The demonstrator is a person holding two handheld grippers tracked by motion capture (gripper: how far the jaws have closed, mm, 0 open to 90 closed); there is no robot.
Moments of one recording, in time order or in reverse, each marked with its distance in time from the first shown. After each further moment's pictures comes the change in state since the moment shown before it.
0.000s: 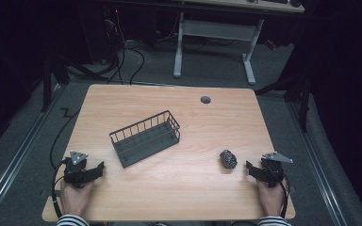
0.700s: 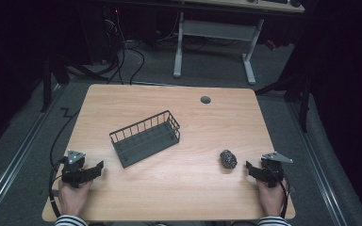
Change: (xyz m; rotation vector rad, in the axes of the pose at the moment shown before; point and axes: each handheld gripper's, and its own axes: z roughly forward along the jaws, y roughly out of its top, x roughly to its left) left arm 0.003 0.008 -0.013 -0.015 -0.053 -0.019; right arm 0.000 0.000 0.000 0.001 0.002 0.003
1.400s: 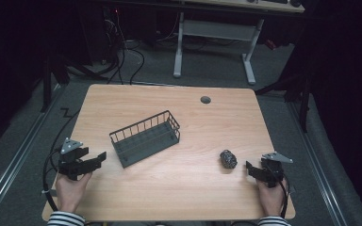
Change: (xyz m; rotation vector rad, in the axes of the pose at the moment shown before) left arm -0.017 0.050 -0.040 -0.049 -0.122 0.002; right arm 0.000 0.000 0.000 0.001 0.002 -0.003
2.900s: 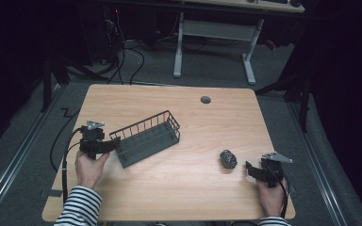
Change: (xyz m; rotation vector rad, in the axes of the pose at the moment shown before) left arm -0.023 0.046 0.055 0.080 0.046 0.009; right arm 0.000 0.000 0.000 -0.002 0.006 -0.003
